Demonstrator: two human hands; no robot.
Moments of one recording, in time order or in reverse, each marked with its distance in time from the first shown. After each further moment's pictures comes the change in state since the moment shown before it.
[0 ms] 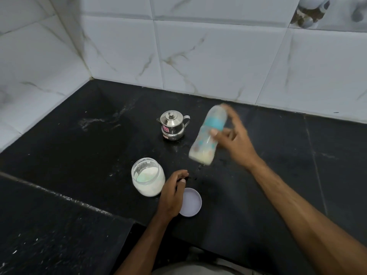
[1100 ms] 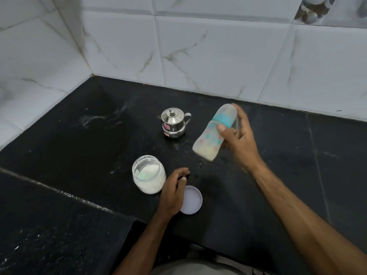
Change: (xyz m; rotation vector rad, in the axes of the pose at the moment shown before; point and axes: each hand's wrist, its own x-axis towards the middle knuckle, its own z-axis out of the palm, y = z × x) left_hand -0.001 -0.003 0.001 0.014 0.001 -0.005; right_hand -0.007 0.008 0.000 0.068 0.094 0.021
